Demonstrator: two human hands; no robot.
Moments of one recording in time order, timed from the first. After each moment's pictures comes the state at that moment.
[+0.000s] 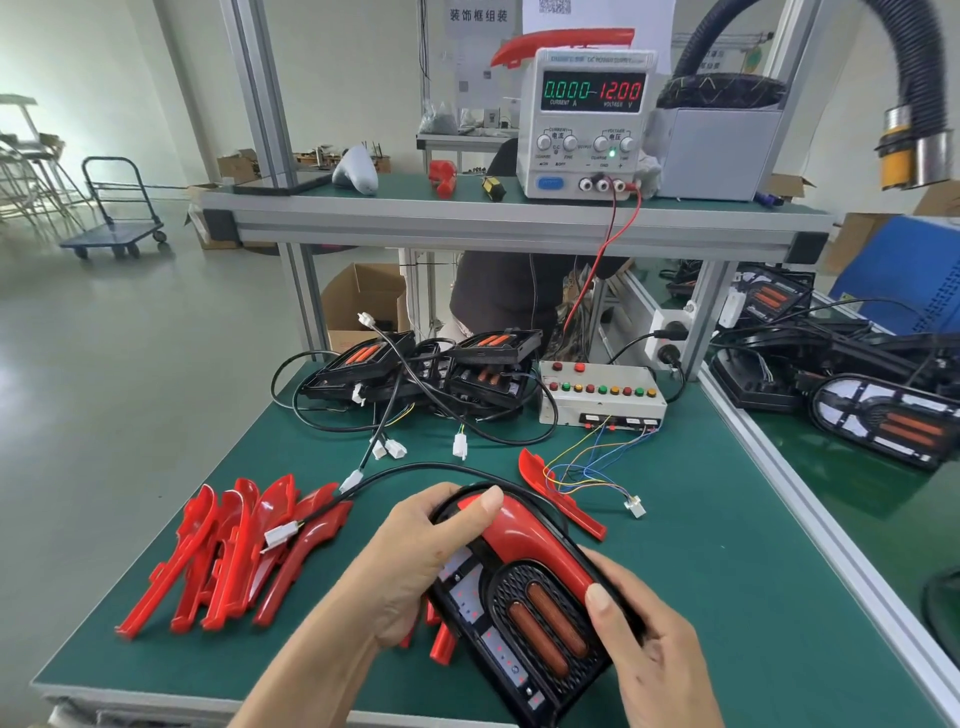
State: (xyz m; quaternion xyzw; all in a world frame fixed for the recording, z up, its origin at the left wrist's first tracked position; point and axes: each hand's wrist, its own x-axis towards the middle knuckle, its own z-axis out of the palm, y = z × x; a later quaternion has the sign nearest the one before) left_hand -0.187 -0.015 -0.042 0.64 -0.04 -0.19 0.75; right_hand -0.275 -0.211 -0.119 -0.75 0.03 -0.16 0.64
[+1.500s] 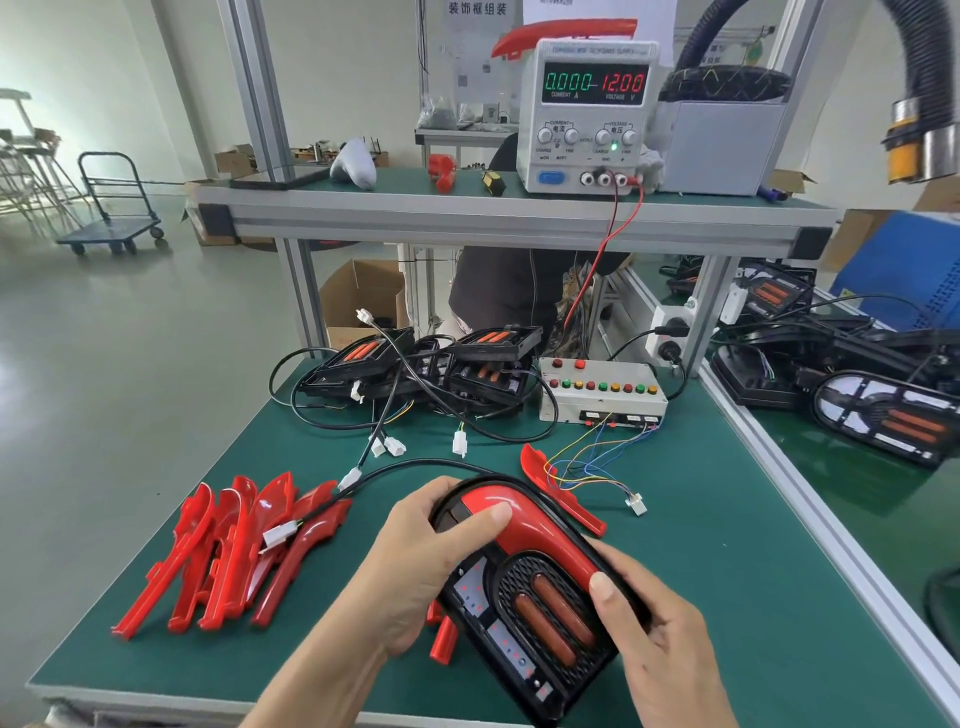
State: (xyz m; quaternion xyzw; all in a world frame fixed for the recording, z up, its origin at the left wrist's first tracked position) left_hand -0.186 -0.015 -0.053 0.64 -0.07 -0.15 0.75; right_hand -0.271 -0.214 -0.108 -0.75 0.03 -0.16 0.64
